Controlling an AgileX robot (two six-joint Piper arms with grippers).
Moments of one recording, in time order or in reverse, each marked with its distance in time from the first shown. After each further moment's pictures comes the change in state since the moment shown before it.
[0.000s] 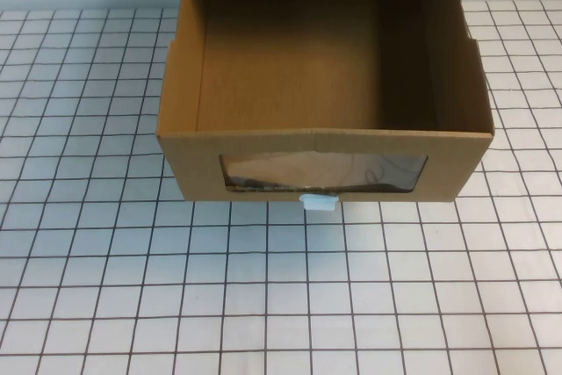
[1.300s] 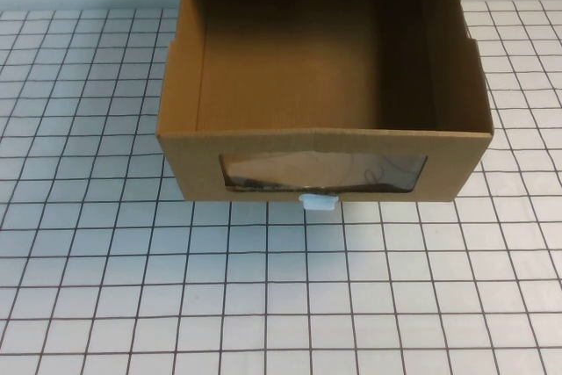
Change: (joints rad) right arm 0.000 0.027 -0.584 -0.051 -0.619 0.318; left arm 0.000 0.021 -0.452 0.002 -0.795 -0.298
